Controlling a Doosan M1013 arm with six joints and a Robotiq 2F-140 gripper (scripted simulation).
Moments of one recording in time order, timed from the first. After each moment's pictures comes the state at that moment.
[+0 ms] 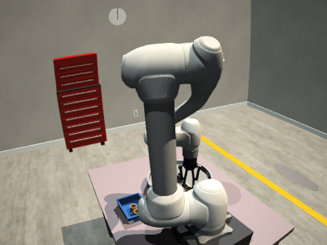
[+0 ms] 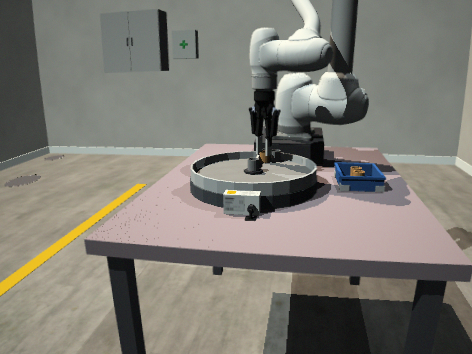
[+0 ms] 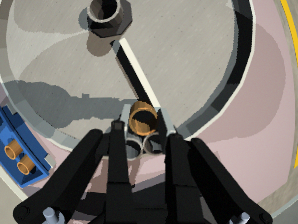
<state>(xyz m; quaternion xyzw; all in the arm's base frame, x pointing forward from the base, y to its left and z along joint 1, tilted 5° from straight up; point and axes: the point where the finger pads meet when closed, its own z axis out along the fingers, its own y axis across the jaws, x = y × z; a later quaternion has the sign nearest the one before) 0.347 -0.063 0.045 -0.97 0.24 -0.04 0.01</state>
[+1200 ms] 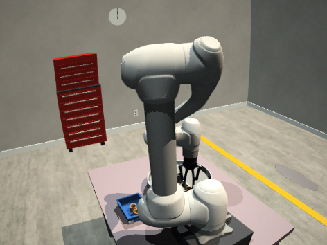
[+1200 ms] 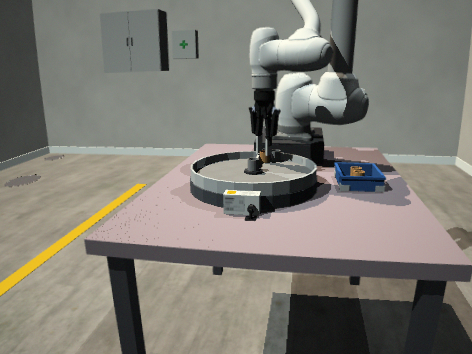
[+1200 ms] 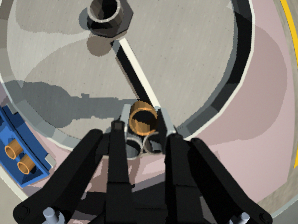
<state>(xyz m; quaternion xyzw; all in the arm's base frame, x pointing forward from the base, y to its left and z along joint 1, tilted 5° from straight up) 0.346 -0.063 0.046 -0.97 0.24 -0.04 0.01</state>
